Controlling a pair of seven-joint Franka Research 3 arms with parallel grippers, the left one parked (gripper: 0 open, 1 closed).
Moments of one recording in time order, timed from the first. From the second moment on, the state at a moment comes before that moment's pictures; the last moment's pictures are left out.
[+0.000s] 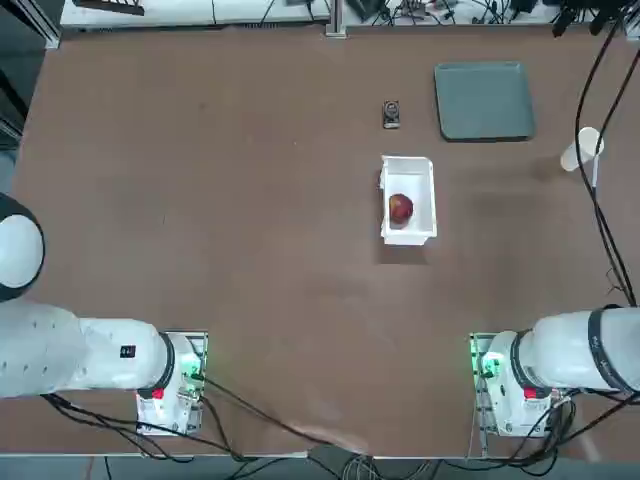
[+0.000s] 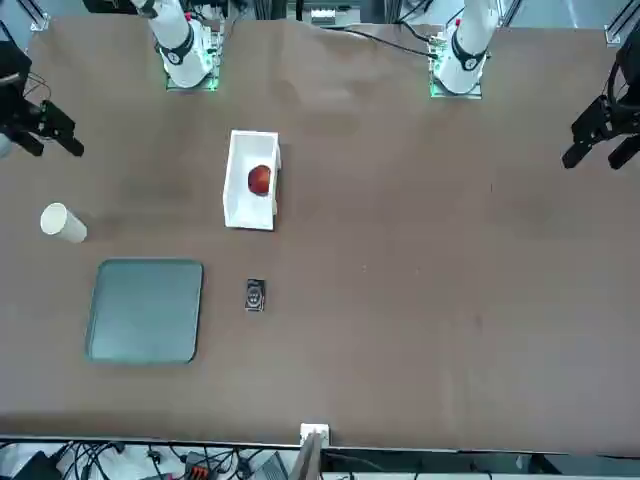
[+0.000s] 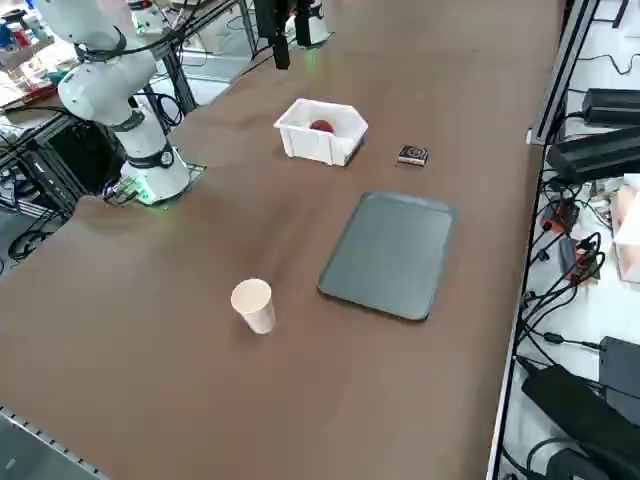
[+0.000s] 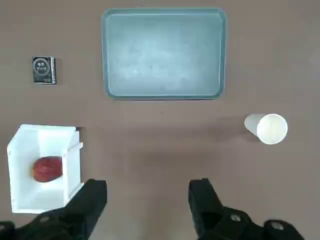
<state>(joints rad) -0.02 -0.08 -0.01 -1.67 -0.01 1.59 -0.03</state>
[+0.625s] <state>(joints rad) -0.02 -0.07 0.00 -1.67 0.02 1.58 0.01</state>
